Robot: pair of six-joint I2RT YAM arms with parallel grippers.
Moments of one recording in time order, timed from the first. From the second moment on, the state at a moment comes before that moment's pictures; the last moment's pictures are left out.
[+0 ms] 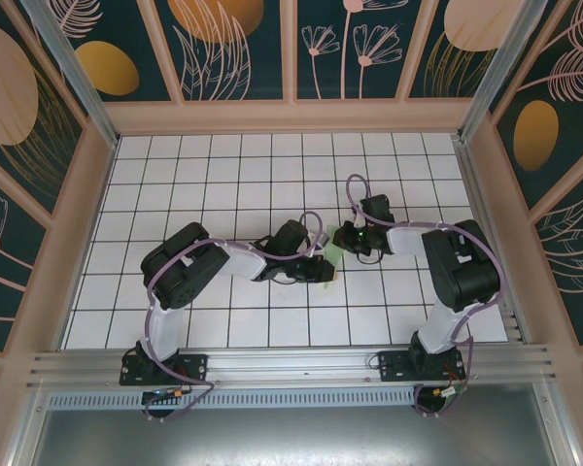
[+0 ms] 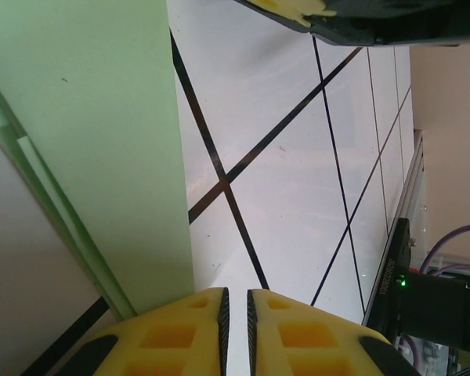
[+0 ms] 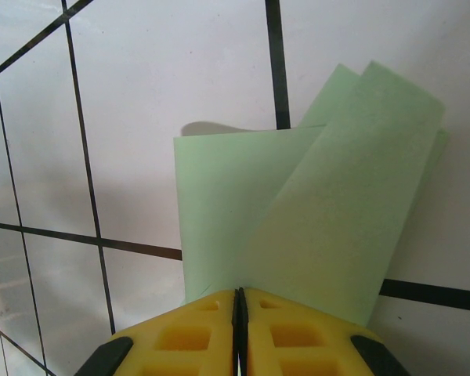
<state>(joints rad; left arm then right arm) -0.85 2.02 0.96 0.33 0.64 -0.82 0.34 1.74 0.77 -0.01 -0.42 0.62</state>
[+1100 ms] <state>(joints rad) -0.87 2.02 0.98 0.27 0.57 -0.81 0.39 1.58 0.60 0.07 -0.50 0.59</state>
